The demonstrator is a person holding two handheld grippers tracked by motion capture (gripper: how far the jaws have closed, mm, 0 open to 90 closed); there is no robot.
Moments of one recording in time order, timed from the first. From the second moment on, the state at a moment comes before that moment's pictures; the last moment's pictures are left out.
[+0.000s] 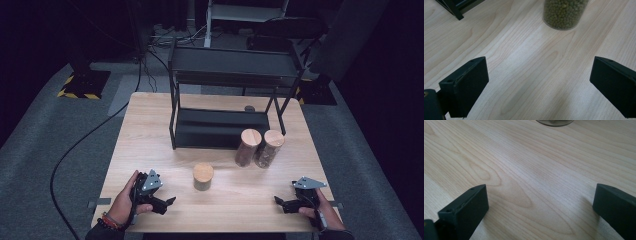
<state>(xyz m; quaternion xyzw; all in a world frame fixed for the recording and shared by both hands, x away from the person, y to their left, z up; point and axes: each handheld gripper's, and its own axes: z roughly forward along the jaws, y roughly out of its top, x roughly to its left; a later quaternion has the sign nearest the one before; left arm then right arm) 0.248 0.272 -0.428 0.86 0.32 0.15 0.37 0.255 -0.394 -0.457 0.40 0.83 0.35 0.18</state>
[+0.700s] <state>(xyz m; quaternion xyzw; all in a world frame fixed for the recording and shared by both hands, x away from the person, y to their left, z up) 0.246 0.266 -0.423 0.86 0.31 0.14 0.39 0.255 -0.394 -0.457 0.40 0.83 0.35 0.18</state>
